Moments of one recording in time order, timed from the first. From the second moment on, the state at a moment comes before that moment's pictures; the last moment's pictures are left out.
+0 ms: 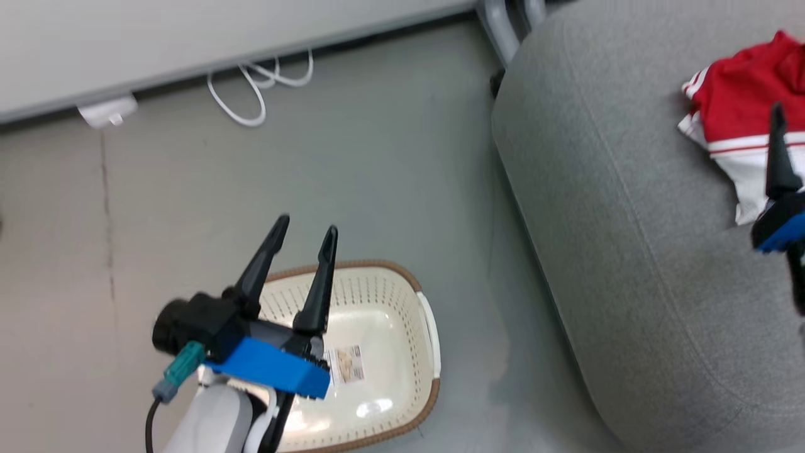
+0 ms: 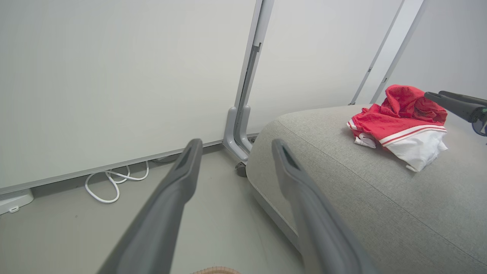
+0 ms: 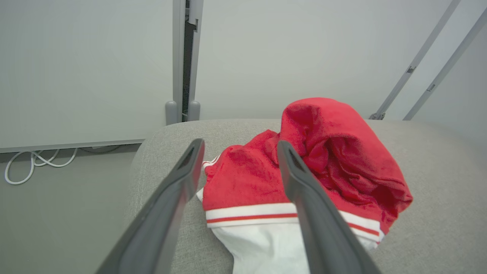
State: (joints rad) left arm -0.28 0.18 -0.39 0.19 -0.39 -0.13 -0.26; right arm -0.72 -0.36 -0.16 0.78 0.06 0.13 -0.26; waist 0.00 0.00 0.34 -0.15
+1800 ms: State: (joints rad) left arm 0.00 0.07 -0.06 0.35 -0.35 -0.13 -0.26; right arm -0.07 -0.09 0.01 0.27 0.08 0.13 -0.17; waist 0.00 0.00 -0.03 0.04
